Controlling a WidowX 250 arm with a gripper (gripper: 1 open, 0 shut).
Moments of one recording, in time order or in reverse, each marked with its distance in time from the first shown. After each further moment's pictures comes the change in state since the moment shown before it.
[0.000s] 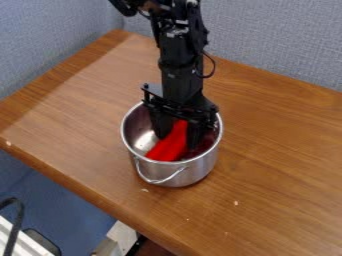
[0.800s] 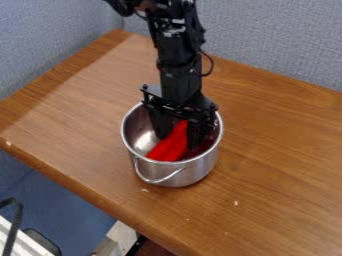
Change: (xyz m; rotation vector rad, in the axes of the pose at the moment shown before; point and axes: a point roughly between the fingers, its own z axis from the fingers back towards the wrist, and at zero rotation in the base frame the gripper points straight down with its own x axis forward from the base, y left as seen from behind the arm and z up) arm 0.000 -0.001 0.000 -0.029 -0.005 0.012
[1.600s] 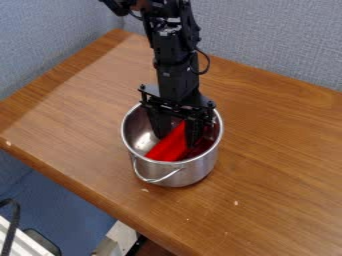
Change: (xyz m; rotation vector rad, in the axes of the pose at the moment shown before) arm 0.001 0.002 0.000 -0.020 -0.010 0.016
